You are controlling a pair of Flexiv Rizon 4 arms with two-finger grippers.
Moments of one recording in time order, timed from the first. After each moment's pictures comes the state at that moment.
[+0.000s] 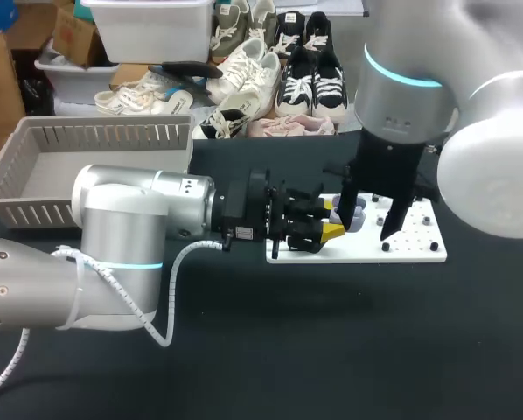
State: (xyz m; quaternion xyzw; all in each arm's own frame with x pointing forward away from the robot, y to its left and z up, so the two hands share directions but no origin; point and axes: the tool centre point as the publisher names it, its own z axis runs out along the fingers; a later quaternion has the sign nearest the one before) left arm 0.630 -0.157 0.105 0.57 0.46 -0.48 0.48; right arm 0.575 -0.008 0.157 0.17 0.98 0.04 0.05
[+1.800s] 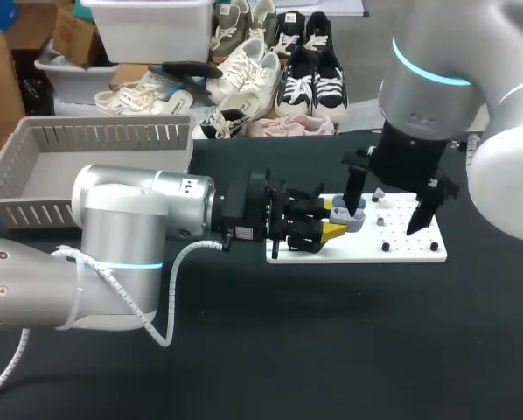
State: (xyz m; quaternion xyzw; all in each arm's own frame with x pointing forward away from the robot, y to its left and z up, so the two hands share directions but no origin) left arm 0.630 -0.157 0.105 0.57 0.46 -0.48 0.48; right arm 0.584 -0.032 0.166 0.19 0.98 0.05 0.08
